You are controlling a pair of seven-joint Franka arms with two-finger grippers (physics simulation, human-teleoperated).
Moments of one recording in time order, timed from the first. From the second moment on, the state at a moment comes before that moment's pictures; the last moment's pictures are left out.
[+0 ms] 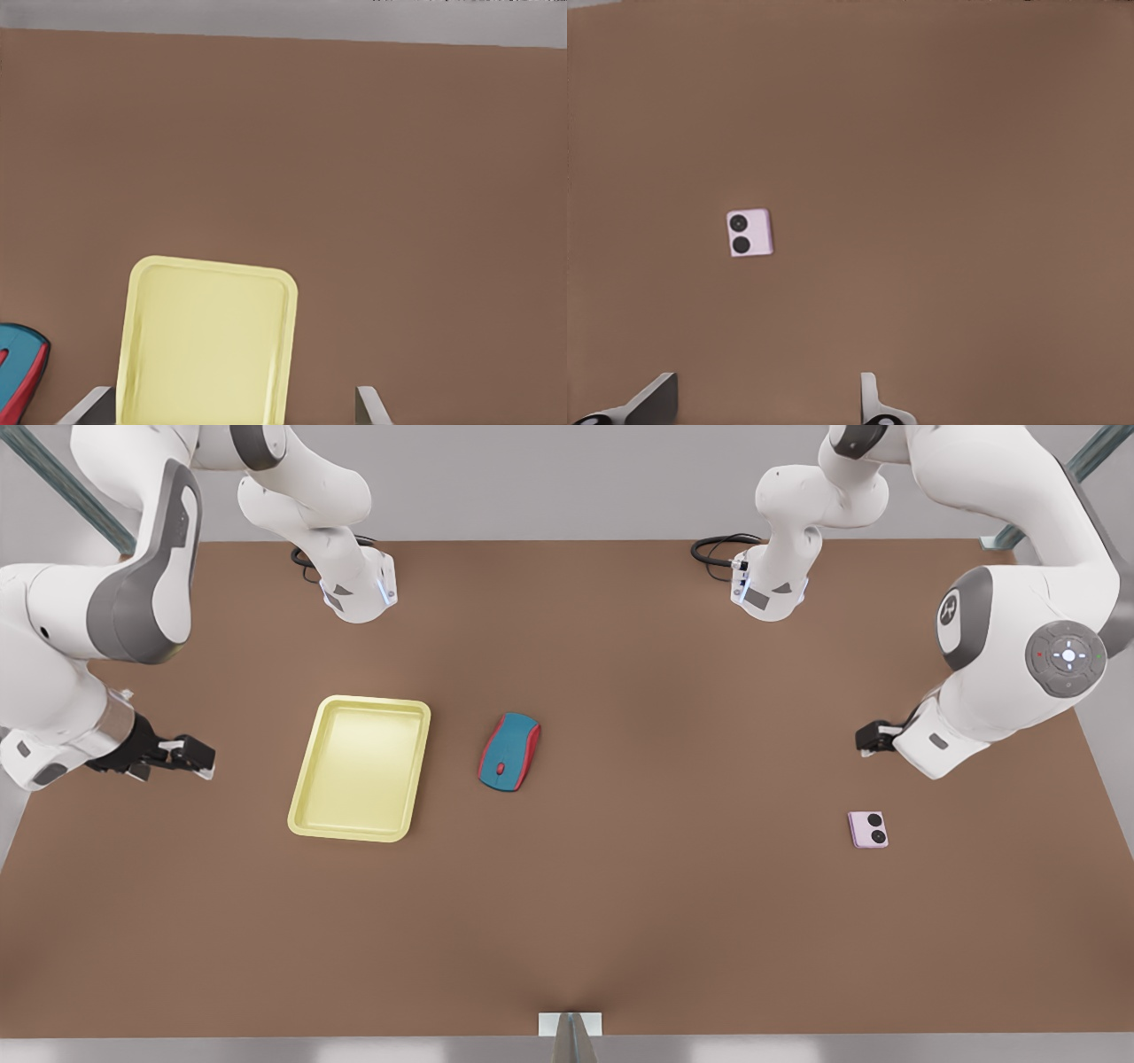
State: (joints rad) left arm -0.12 0.24 0.04 -1.36 0.07 1.49 0.00; right arm 0.07 0.26 -0.11 -1.30 0.01 1.58 -0.07
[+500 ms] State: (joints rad) left arm -0.04 0.40 0.18 -1.89 -0.09 2.15 0.09; right arm 0.07 0.26 -0.11 -1.30 0.00 1.60 -0.08
